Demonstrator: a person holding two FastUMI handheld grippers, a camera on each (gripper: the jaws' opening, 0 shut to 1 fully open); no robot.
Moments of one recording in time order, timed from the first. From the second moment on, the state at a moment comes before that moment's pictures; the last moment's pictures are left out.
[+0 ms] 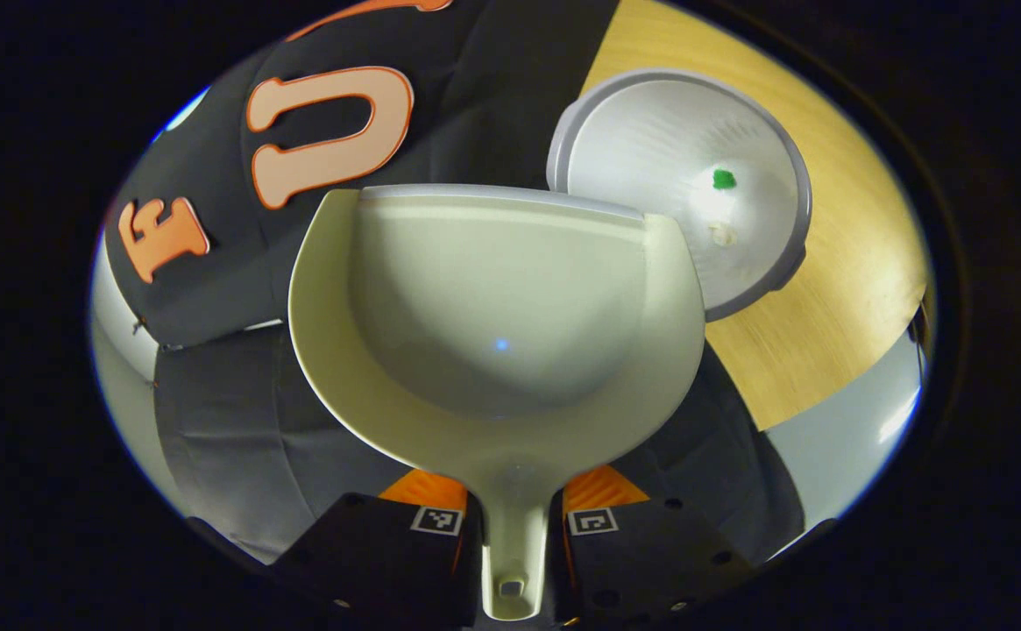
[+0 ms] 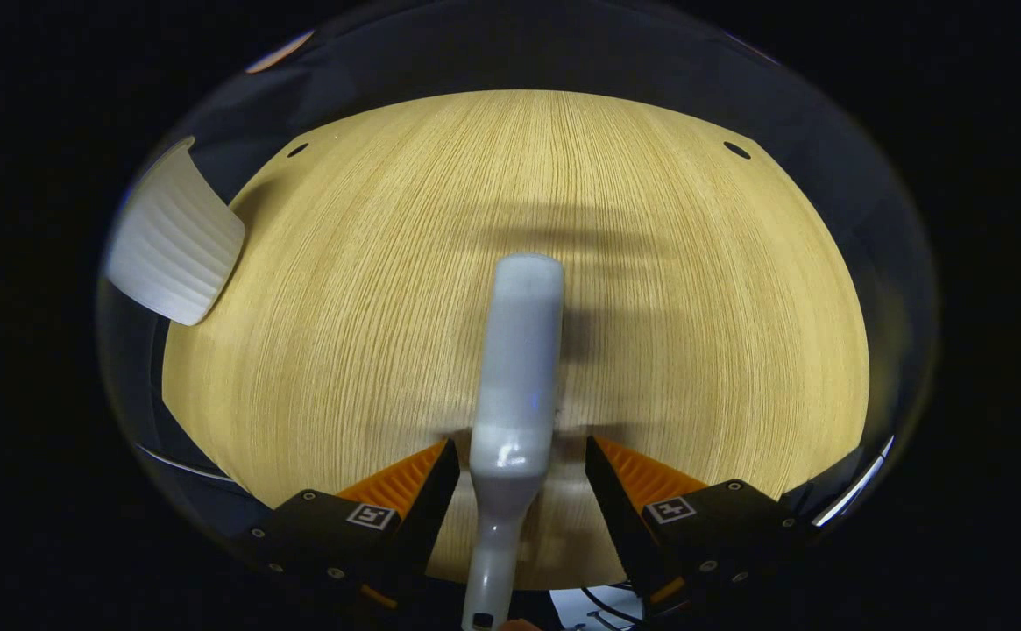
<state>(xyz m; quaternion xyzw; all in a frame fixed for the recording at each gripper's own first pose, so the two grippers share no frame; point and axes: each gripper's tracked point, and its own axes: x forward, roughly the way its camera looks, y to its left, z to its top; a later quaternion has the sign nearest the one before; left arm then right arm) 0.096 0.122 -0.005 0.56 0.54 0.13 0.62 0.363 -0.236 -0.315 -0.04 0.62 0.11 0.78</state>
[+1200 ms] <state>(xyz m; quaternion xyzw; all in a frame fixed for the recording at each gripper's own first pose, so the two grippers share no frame) 0.073 -0.396 -0.363 0.01 0.58 -0.09 0.81 0.386 -0.277 -0.275 0.00 0.53 0.08 0.84</state>
